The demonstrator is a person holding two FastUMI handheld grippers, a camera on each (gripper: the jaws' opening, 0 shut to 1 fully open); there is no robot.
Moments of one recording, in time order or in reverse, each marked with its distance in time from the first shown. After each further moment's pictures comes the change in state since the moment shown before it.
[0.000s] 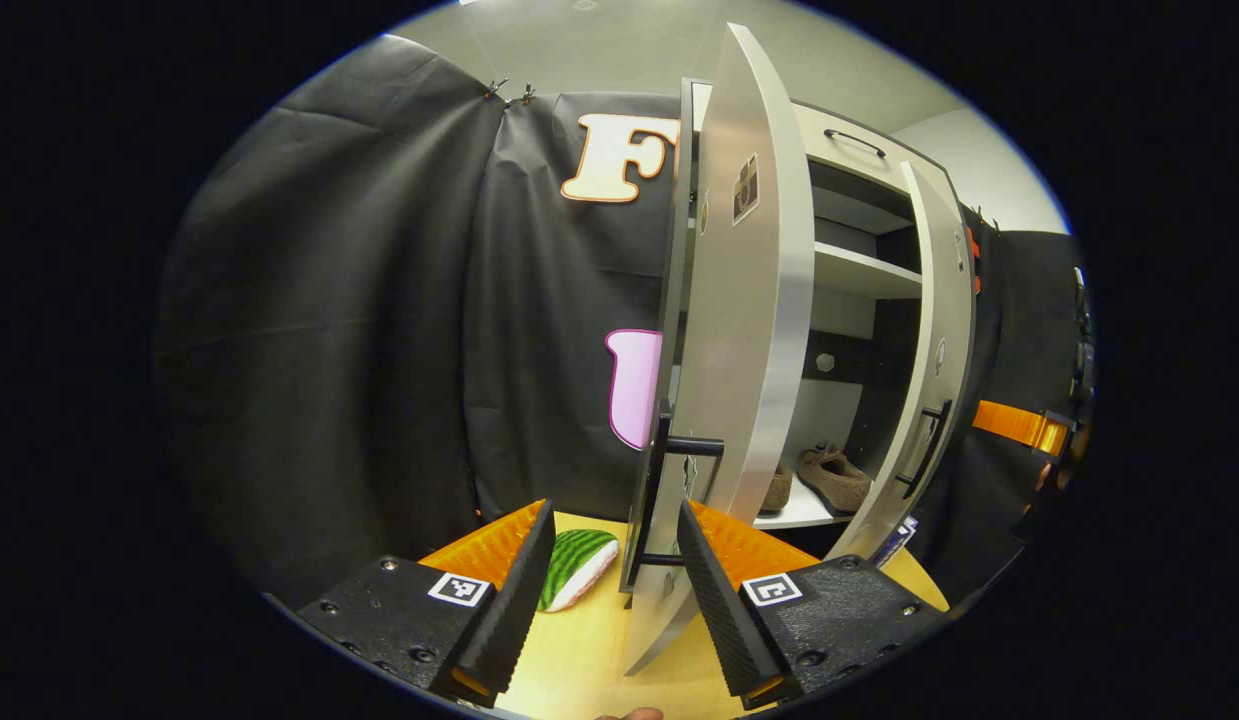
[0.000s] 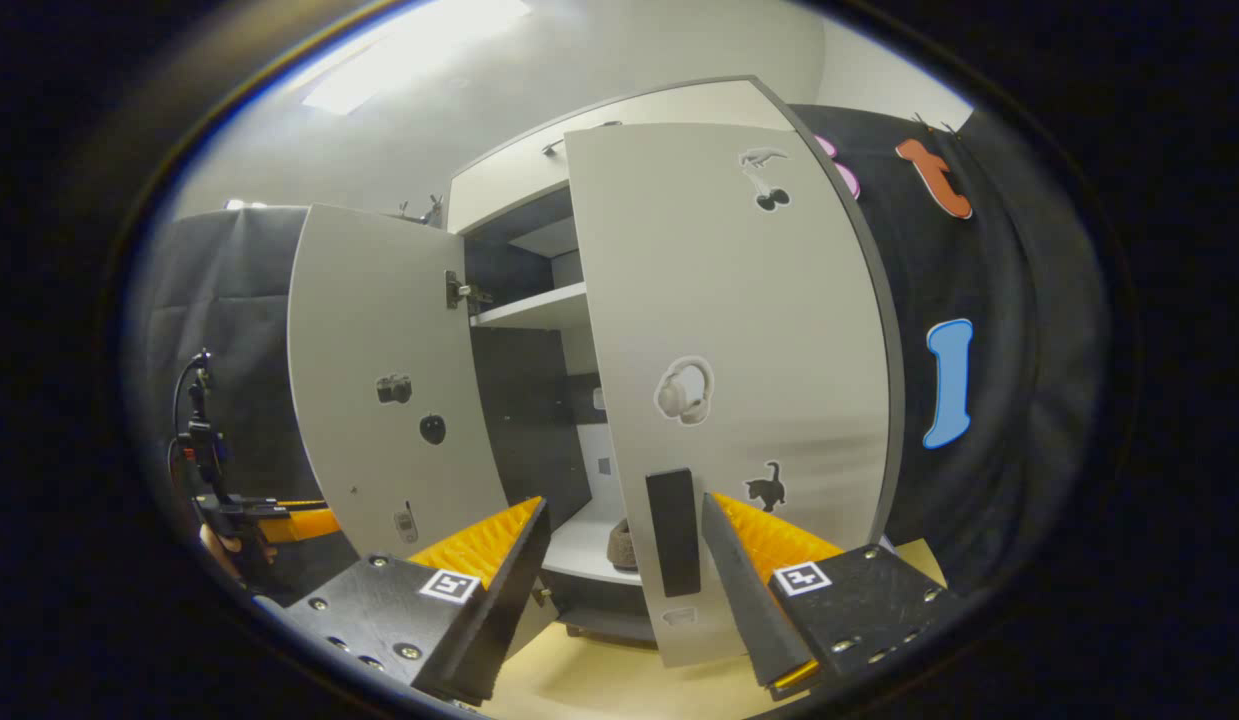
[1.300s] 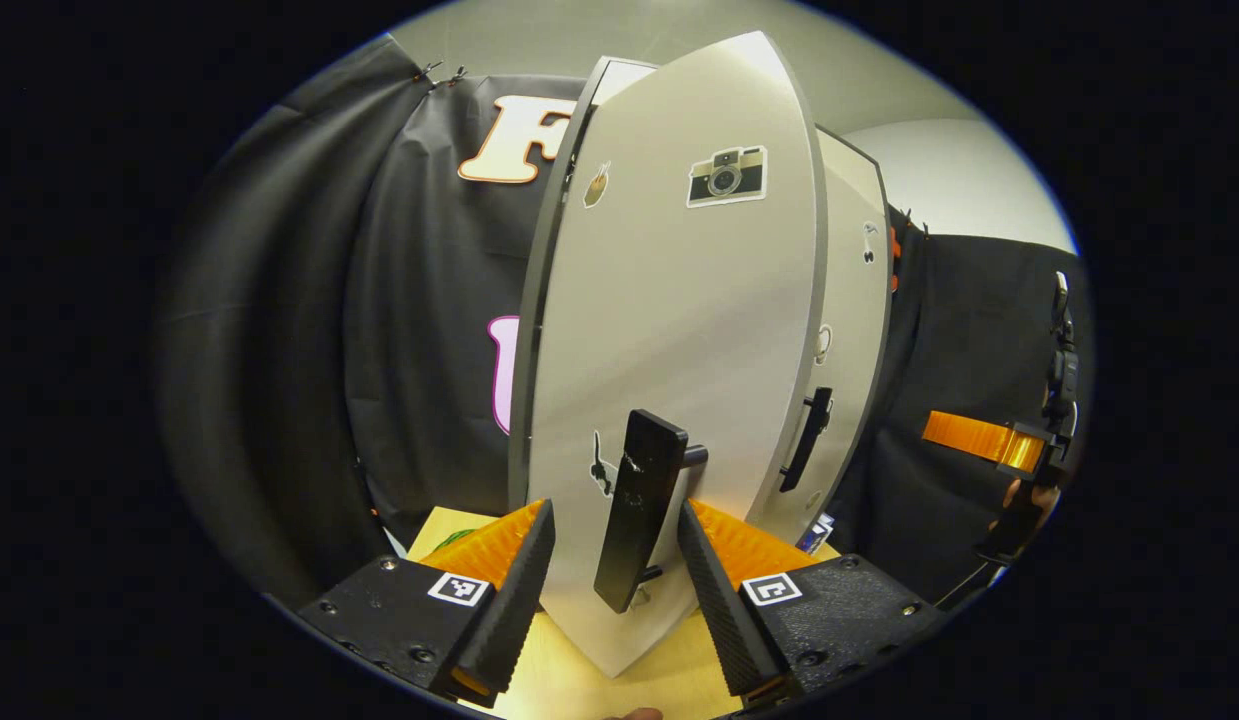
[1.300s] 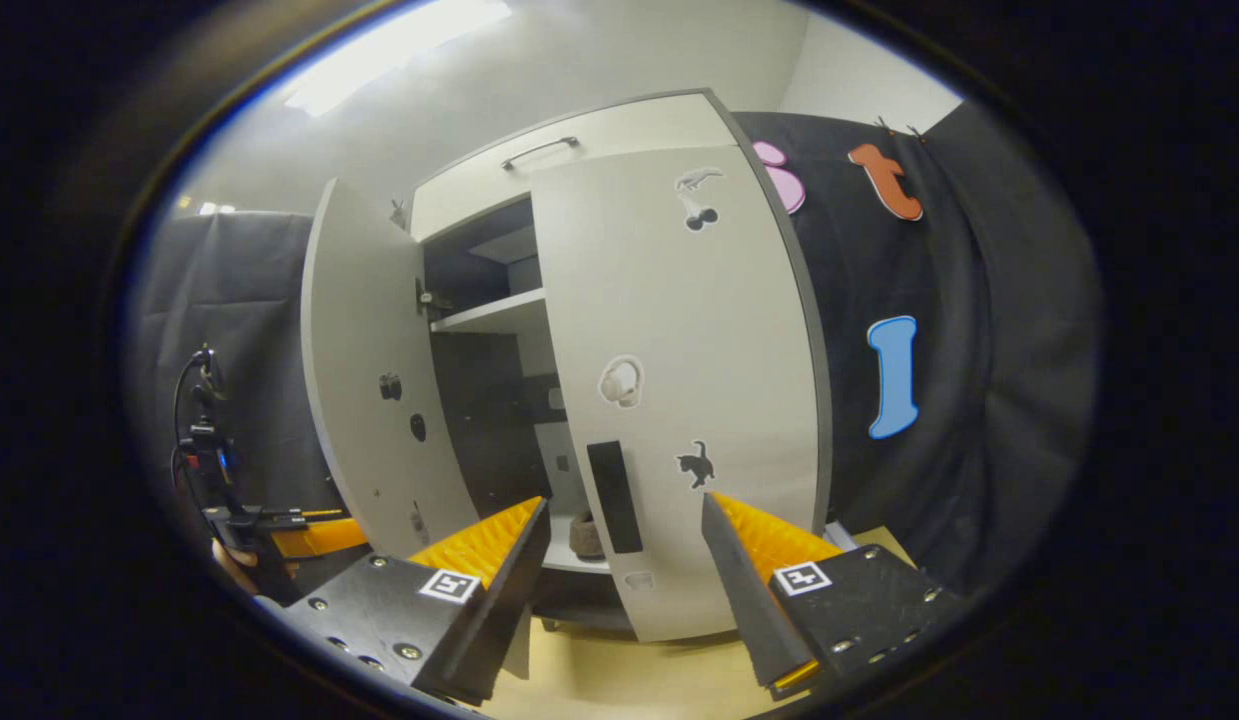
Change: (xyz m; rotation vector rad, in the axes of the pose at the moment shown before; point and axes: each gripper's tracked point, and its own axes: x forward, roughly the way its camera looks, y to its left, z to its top) left arm 0.033 -0.100 -0.010 -0.016 0.026 -0.287; right arm -0.044 -0.035 0.003 0.020 -0.007 -0.137
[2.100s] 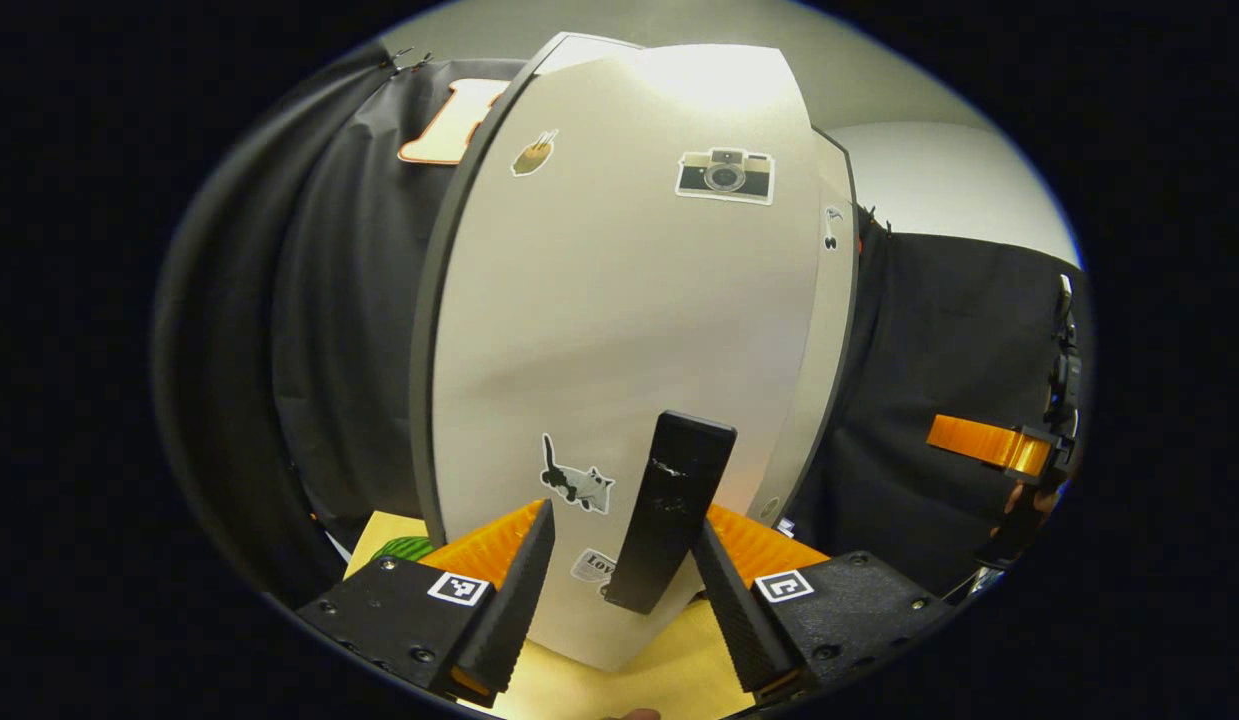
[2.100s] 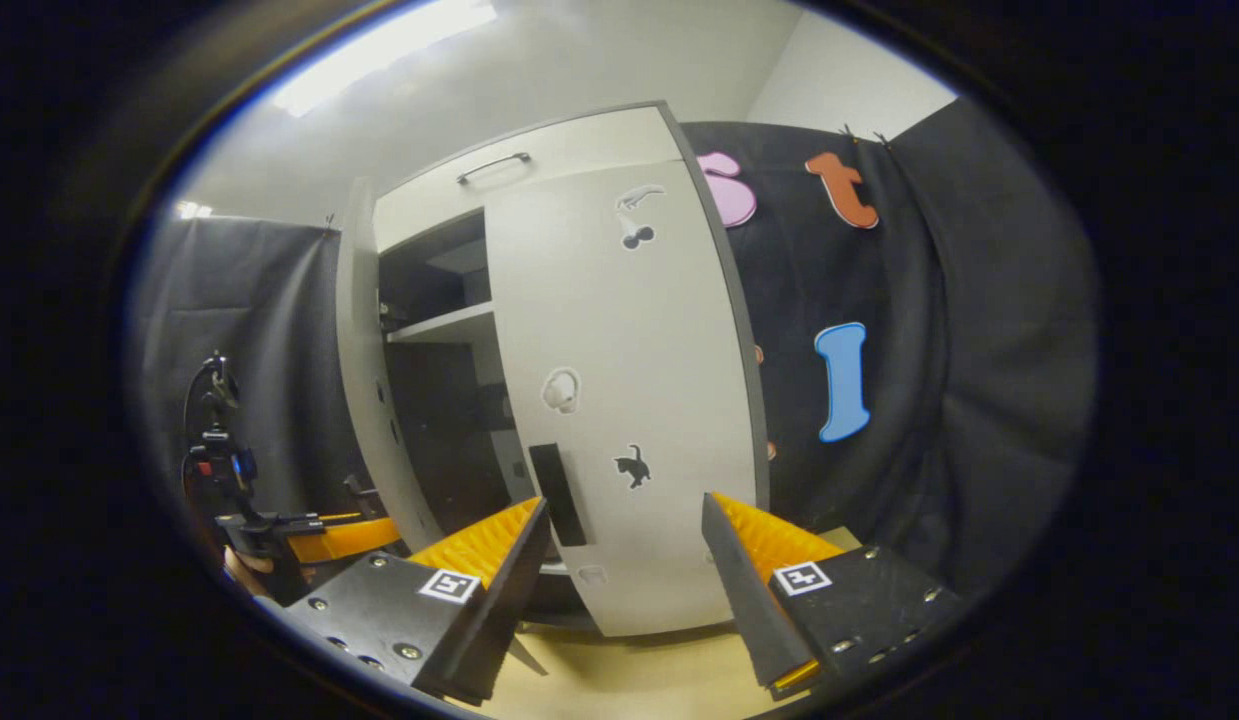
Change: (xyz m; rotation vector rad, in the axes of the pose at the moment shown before) left arm 0.058 -0.054 -0.006 0.001 0.014 -0.154; right arm -0.019 -0.048 0.012 0.005 -0.026 -0.126
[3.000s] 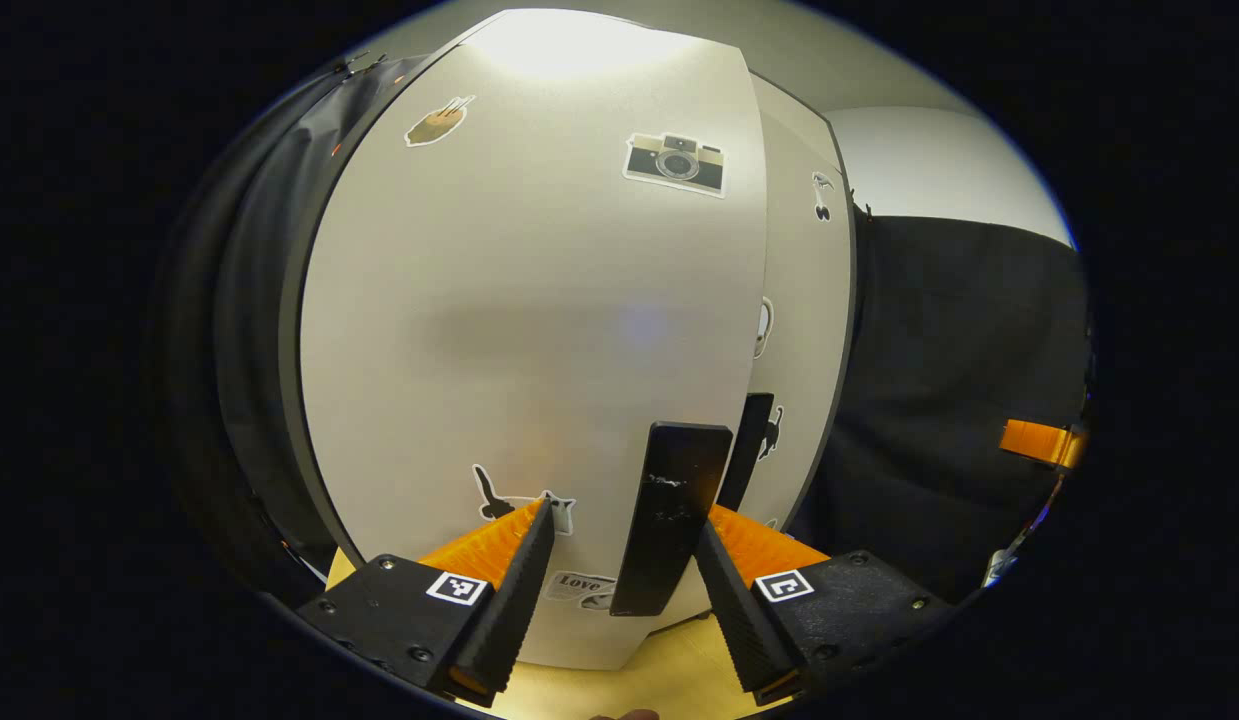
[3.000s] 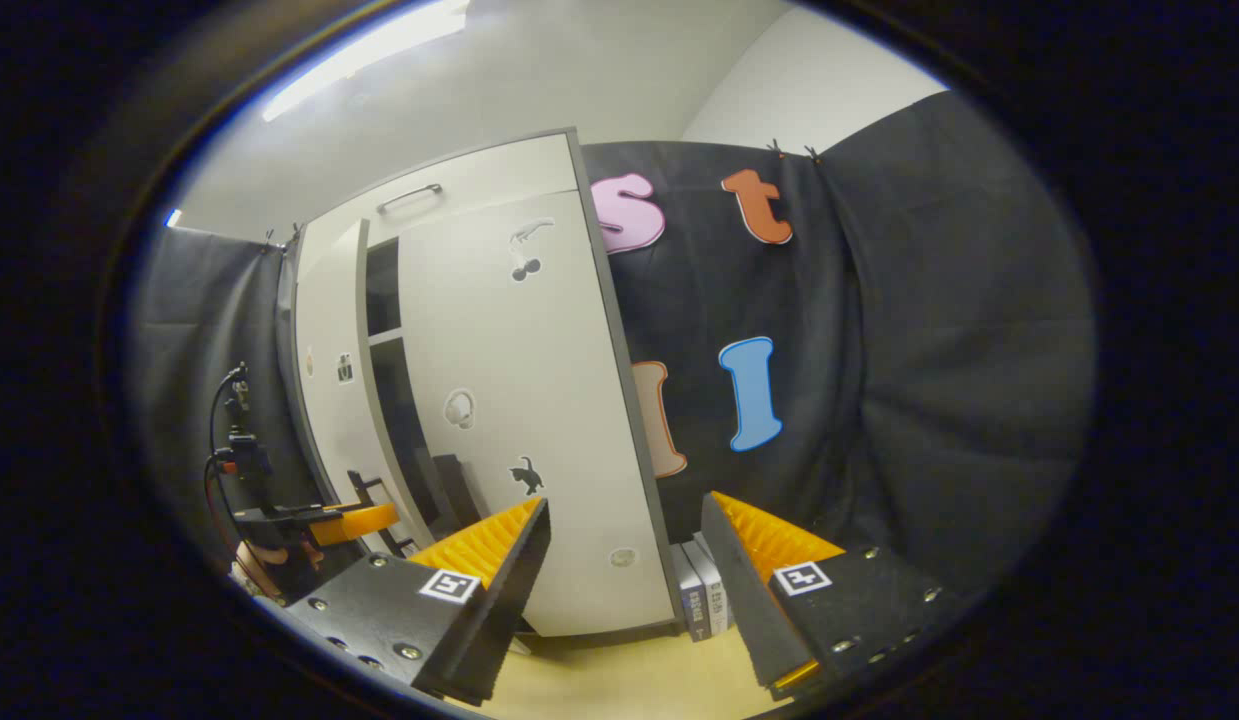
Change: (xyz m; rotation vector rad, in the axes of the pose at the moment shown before) left arm 0.074 -0.033 0.008 0.054 0.001 -0.045; right arm -0.035 -0.084 0.014 0.018 -0.058 -0.196
